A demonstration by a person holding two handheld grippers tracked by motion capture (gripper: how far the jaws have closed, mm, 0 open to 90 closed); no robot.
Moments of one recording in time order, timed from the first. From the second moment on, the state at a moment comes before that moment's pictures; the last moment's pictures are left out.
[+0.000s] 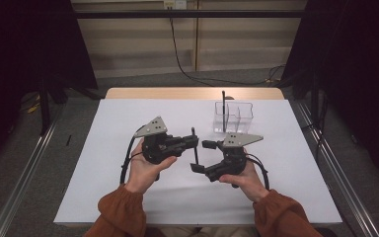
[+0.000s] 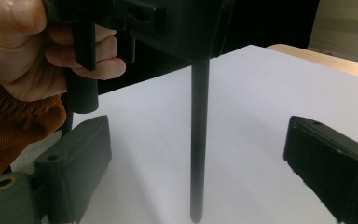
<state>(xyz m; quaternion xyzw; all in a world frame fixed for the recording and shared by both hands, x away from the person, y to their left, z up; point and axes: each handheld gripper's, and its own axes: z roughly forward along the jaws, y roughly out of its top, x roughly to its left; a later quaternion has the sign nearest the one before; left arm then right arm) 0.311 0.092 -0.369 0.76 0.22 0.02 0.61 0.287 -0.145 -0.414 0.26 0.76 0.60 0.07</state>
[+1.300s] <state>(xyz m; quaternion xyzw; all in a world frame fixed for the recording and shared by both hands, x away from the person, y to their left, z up) 0.313 0.089 -0.377 0.77 0.22 0.01 0.60 0.289 -0.150 -0.414 0.26 0.75 0.60 0.06</state>
